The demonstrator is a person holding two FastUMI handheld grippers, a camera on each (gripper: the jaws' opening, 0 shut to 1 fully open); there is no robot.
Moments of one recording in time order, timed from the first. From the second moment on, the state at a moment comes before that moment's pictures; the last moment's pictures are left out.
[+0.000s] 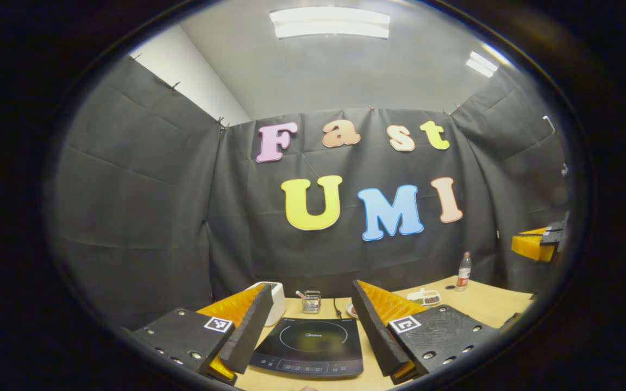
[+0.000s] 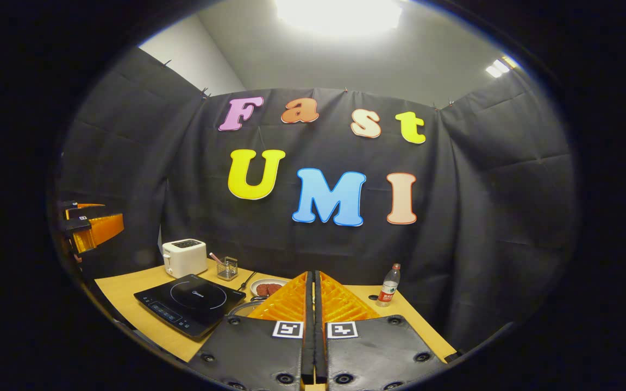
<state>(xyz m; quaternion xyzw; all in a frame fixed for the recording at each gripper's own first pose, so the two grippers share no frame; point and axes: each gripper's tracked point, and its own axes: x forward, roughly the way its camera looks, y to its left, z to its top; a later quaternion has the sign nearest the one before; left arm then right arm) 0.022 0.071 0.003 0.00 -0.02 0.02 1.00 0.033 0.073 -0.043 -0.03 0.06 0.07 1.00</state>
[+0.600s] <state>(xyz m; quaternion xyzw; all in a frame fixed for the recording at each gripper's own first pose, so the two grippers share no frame) 0.038 0.103 -0.004 0.01 -0.02 0.03 1.00 0.039 0.134 -0.118 -0.04 0.15 0.16 0.97</state>
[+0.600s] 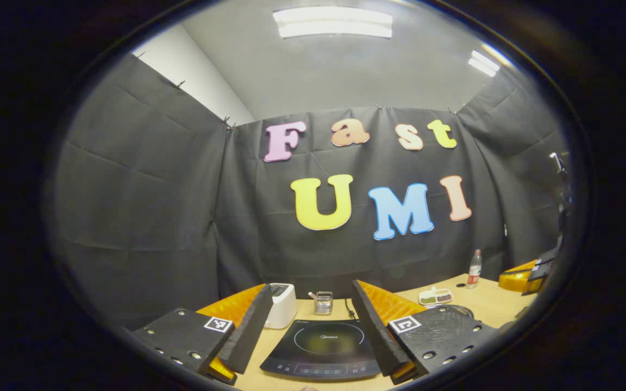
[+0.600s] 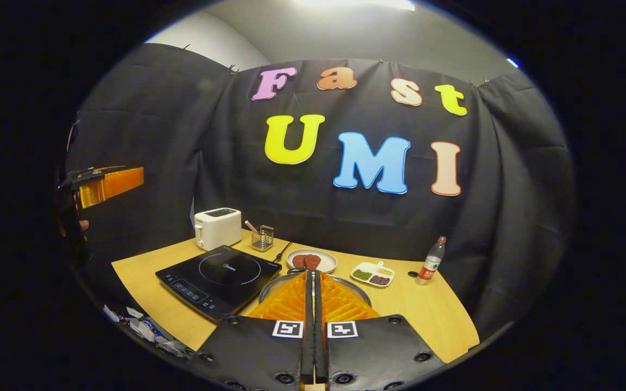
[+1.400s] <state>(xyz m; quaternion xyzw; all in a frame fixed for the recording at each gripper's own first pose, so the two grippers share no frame) 0.087 0.062 -0.029 0.01 0.01 0.08 1.00 0.048 0.134 -0.242 -0.06 0.30 0.28 0.91</state>
